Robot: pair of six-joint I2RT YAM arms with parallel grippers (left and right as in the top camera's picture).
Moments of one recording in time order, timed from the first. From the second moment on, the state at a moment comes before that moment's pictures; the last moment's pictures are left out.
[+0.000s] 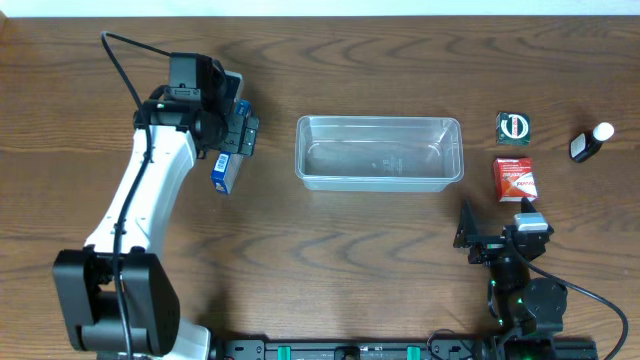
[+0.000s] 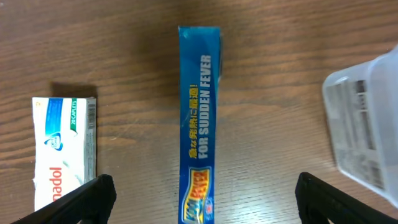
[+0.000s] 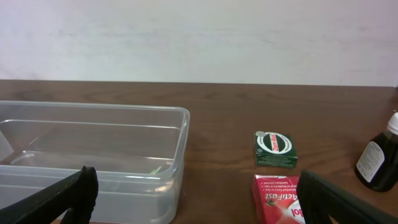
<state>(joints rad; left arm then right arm) -0.07 1.69 1.31 -0.76 0.08 0.15 0.03 0.02 0.01 -0.07 -0.02 0.05</state>
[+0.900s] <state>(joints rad) -0.07 1.83 1.31 -0.71 0.07 0.17 0.03 0.02 0.01 -0.07 -0.02 0.05</state>
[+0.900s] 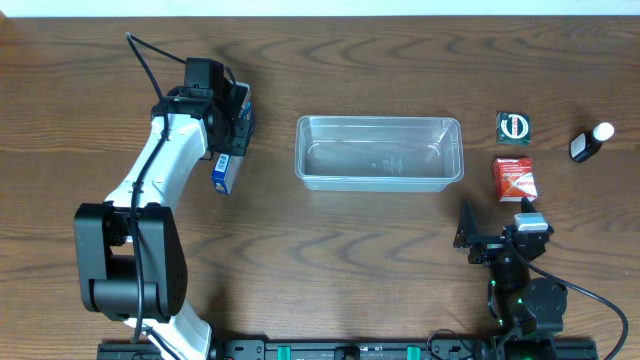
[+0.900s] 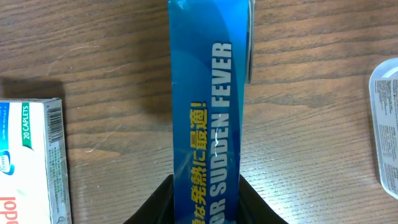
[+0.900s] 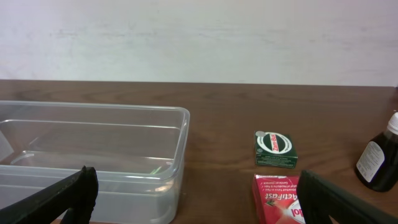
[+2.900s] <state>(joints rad) -0.55 1.77 1.36 -0.60 0.20 1.01 0.03 0.02 0.01 -0.07 -0.02 0.05</state>
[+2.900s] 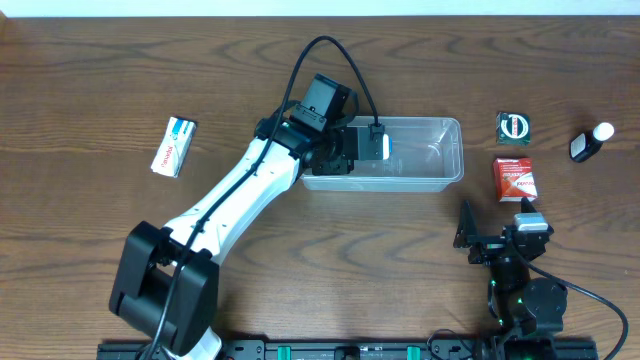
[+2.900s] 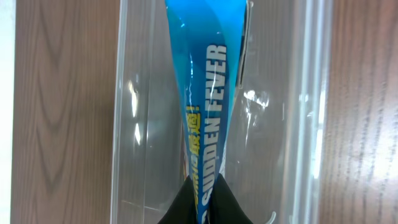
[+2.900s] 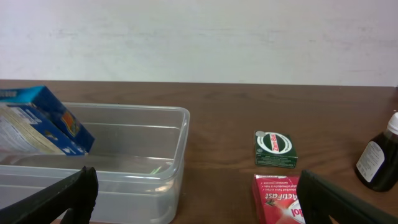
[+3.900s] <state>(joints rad) -0.55 1.85 1.36 -0.52 0.17 1.01 0.03 0.02 0.01 -0.07 -0.02 0.05</state>
